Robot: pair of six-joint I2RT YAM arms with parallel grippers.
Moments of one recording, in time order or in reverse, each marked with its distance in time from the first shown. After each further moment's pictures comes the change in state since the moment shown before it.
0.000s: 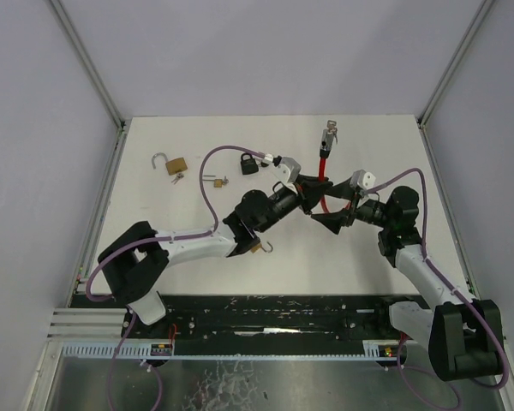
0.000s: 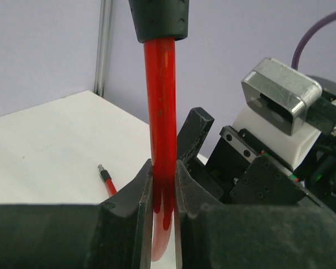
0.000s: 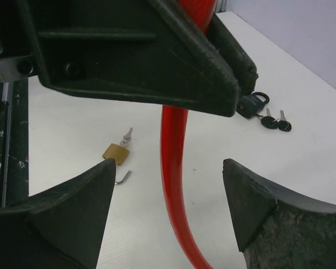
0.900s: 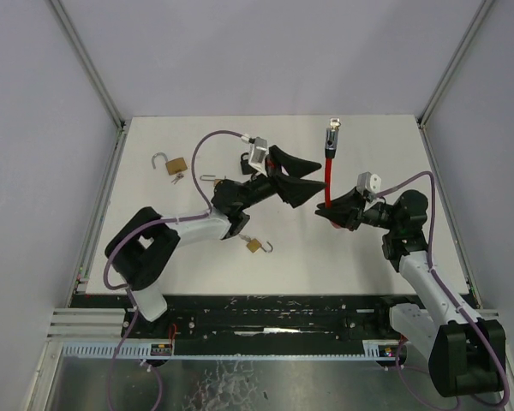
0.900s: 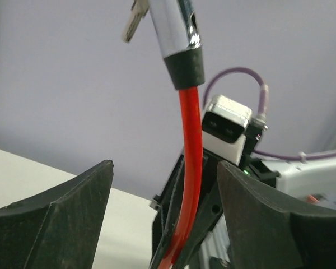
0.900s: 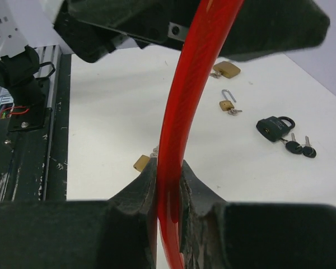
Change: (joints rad) left arm 0.183 0.072 -0.006 0.425 0.447 -0.423; right arm -0.011 -0.100 0.010 0.016 -0.098 0.130
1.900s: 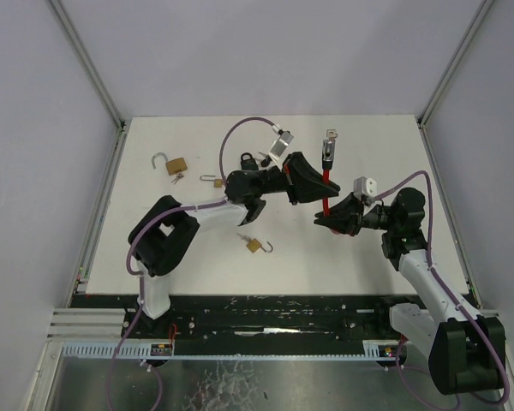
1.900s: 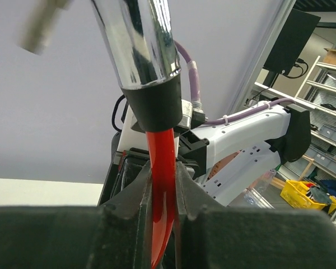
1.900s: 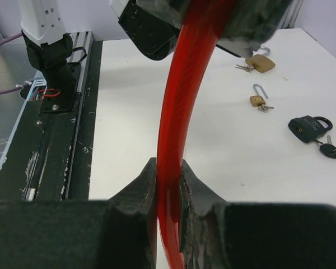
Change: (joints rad) left arm 0.012 0.198 0.251 0.142 0.388 -0.339; right arm -0.001 0.014 0.006 -0.069 -0.138 -0.048
